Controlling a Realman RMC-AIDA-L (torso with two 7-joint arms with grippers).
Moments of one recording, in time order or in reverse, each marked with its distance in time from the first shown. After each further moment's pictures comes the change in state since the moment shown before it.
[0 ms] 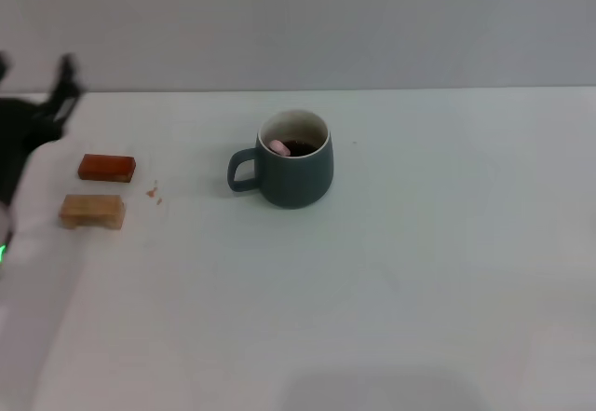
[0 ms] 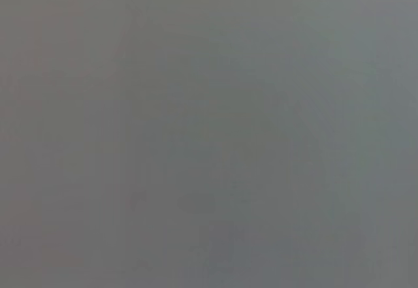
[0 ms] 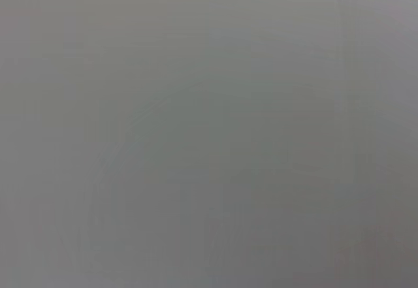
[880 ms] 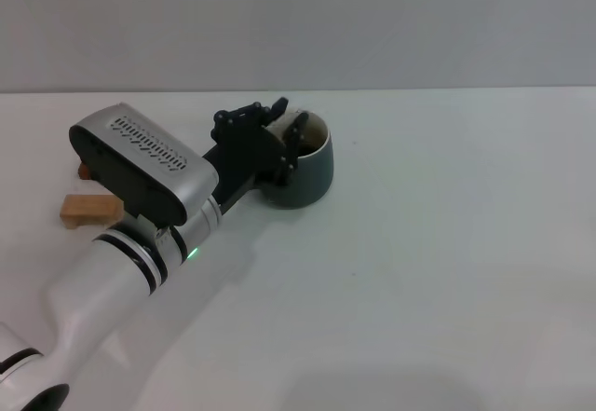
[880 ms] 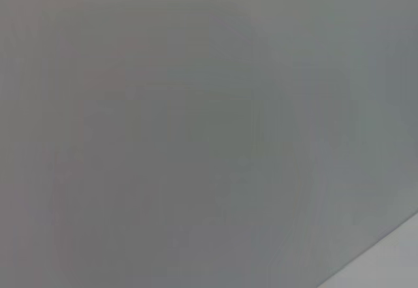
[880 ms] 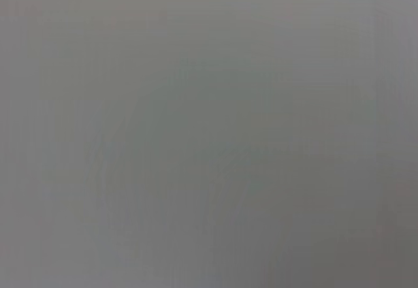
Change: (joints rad) left arm -0.130 0.000 0.286 -0.246 0.157 -0.485 0.130; right arm 0.023 0.001 -0.009 0.011 -0.004 0.093 -0.070
